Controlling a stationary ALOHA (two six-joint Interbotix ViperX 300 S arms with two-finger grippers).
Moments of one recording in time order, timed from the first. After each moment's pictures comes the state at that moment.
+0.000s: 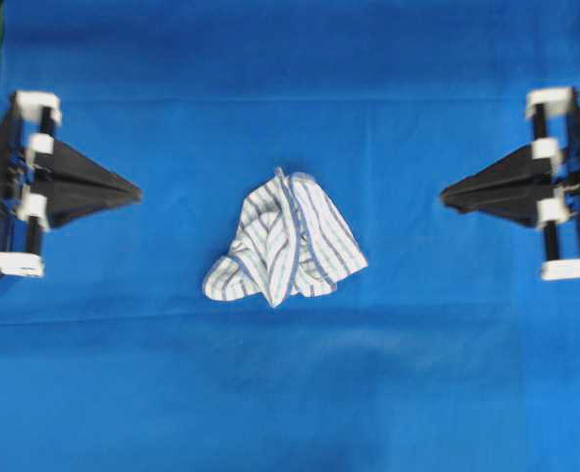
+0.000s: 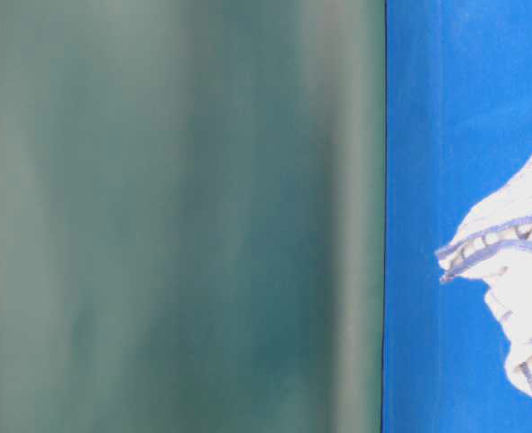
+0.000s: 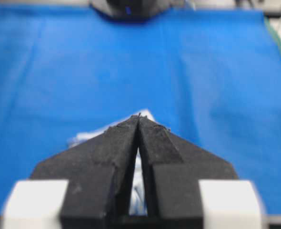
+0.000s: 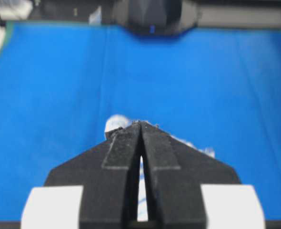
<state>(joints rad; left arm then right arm) -0.03 -0.81 1.11 -0.02 -0.19 0.00 0.03 -0.67 0.97 0.00 -0.08 0.01</state>
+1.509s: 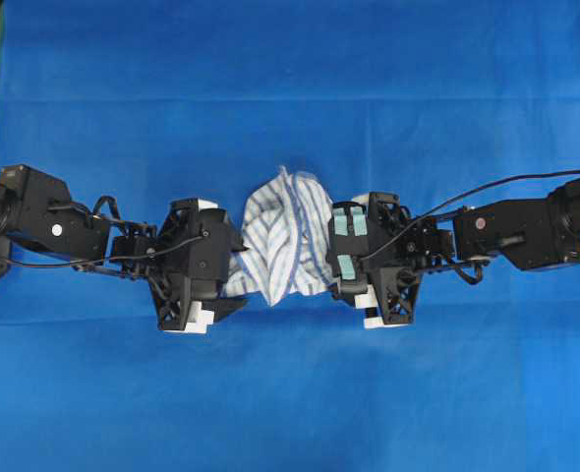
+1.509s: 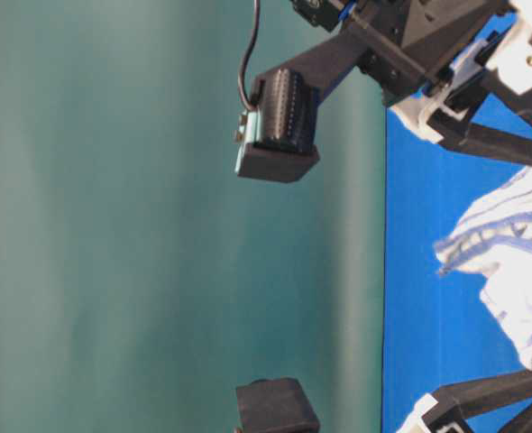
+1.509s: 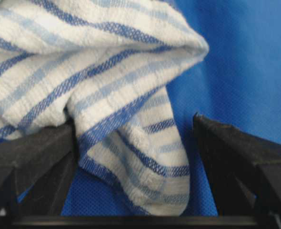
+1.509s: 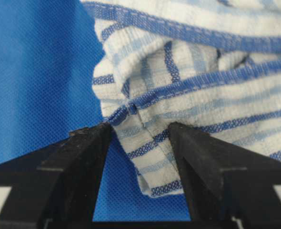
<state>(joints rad) -0.13 0.13 0.88 -0.02 -0.24 -0.01 0.09 0.21 0.68 0.03 -0.06 0.01</state>
